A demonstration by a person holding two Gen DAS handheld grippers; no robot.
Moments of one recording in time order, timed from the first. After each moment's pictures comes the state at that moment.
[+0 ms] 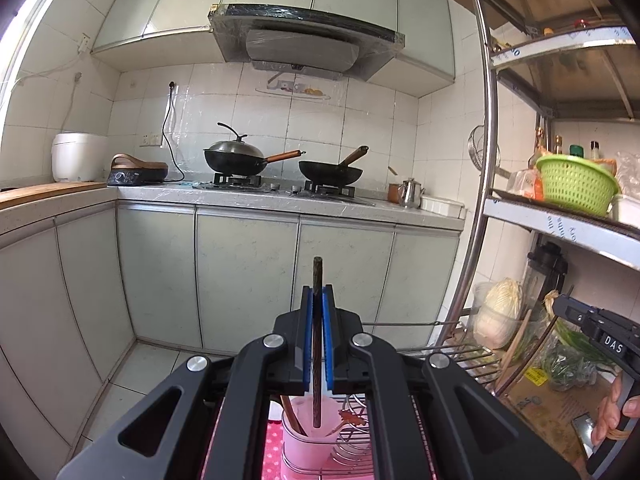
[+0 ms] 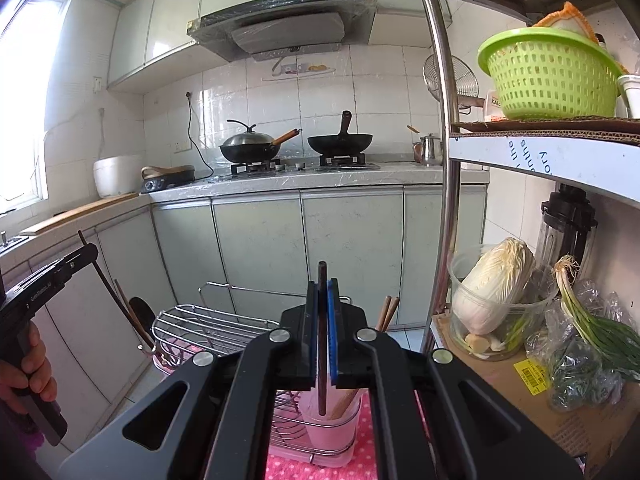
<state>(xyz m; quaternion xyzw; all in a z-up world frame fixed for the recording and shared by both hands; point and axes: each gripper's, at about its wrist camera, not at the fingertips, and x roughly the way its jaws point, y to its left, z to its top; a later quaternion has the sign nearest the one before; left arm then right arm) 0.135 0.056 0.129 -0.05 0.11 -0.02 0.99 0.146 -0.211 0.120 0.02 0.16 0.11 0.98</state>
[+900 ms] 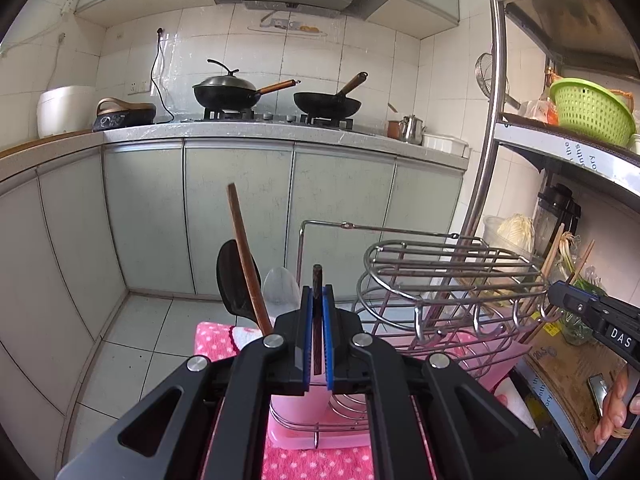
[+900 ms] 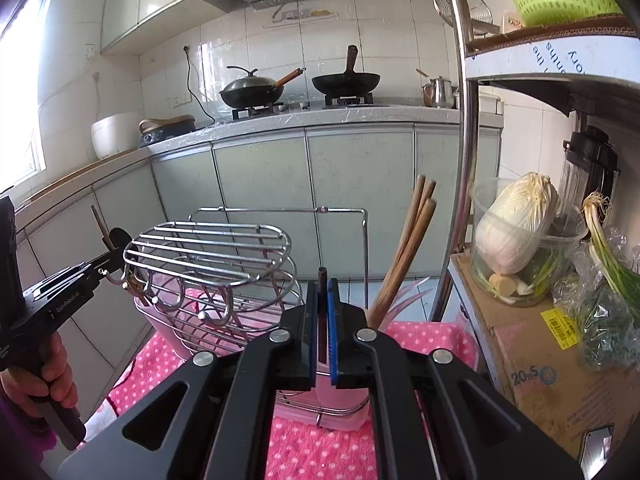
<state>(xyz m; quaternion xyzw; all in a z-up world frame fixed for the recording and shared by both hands) 0.174 0.041 0.046 -0.05 0.21 -0.03 0.98 0.168 -0.198 0.051 0.02 0.25 0.12 0.96</state>
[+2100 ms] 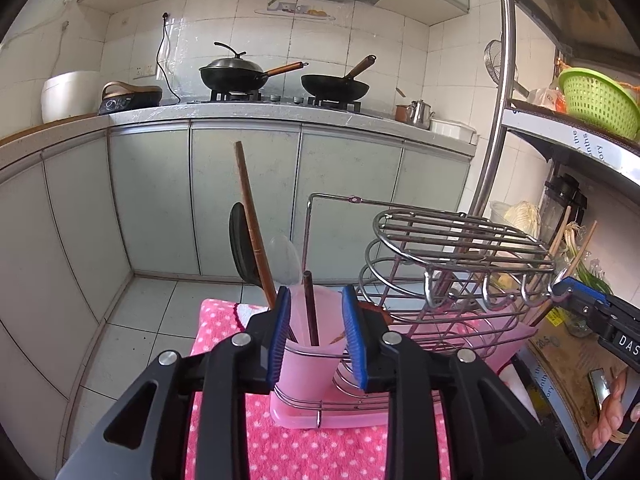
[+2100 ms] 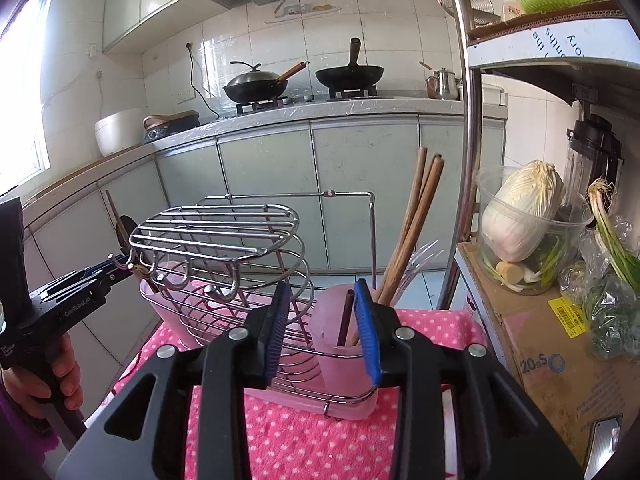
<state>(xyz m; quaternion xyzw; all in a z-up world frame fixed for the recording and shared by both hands) 0.166 0.043 0.038 -0.05 0.24 -0.02 0.97 0.154 -0.196 0.047 0.03 0.25 0.13 0.96</state>
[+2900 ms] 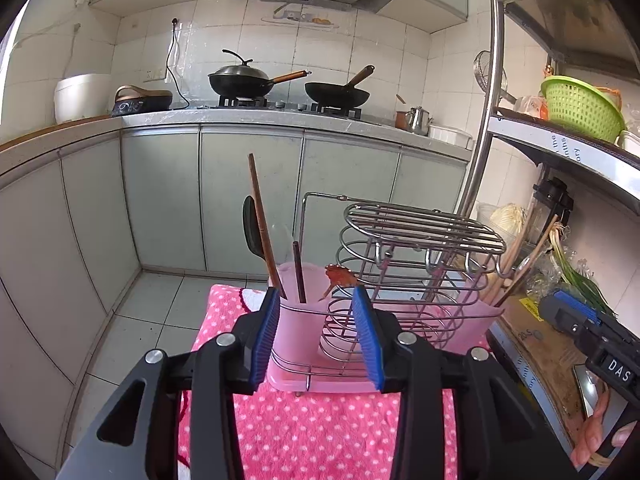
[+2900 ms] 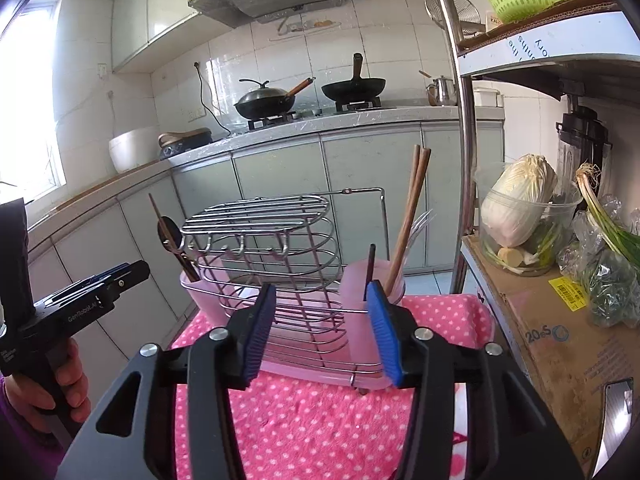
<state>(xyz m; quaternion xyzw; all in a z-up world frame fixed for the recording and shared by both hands) 0.102 0.033 0.053 -0.06 0.23 -0.01 0.97 0.096 -0.198 0.045 0.06 0.23 0.15 0.96</state>
